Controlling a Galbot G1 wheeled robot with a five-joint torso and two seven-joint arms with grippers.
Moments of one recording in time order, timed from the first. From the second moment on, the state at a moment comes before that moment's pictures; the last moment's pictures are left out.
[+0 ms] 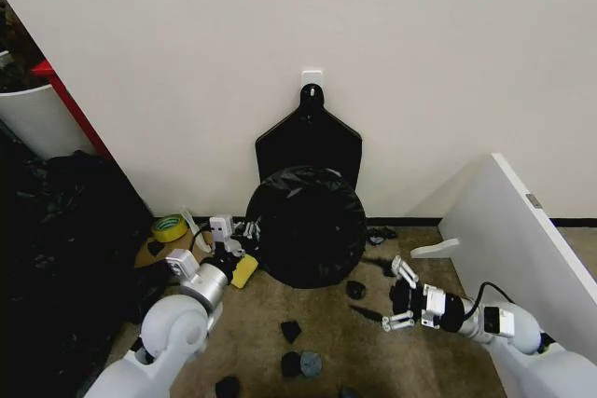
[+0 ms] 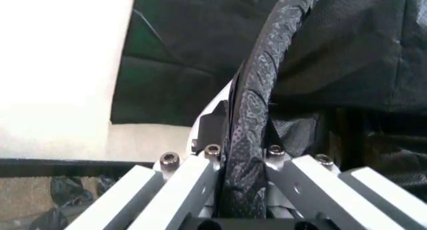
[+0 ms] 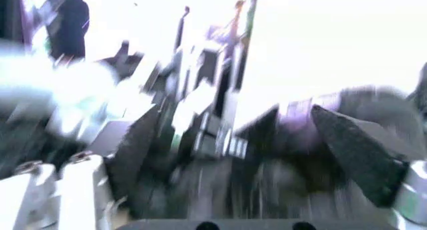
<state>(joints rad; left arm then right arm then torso) 1.26 -1.09 -0.25 -2.06 -0.81 0.13 -0.08 -1.29 0.77 0.29 1.76 0.72 0.72 -0.98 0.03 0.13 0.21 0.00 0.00</state>
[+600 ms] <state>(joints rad) 1.31 -1.16 -0.20 -2.04 -0.57 0.03 -0.15 -1.29 0.86 -0.18 2.30 0.28 -0.05 0.49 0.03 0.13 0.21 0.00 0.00</state>
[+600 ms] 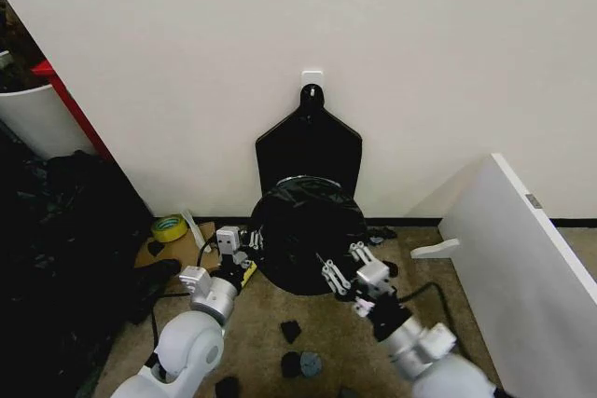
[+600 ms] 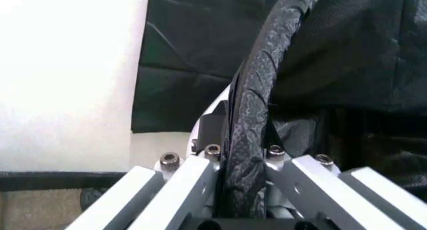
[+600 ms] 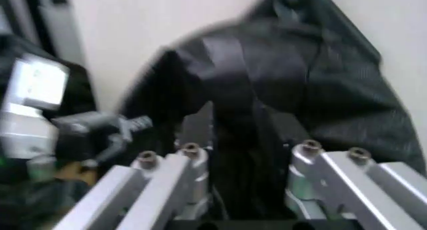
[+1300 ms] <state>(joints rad) 1.31 -1.18 -0.20 -2.01 -0.47 -0.01 -0.14 -0.88 1.11 -0.42 2.05 0.42 -0.42 0.83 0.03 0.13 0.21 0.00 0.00</state>
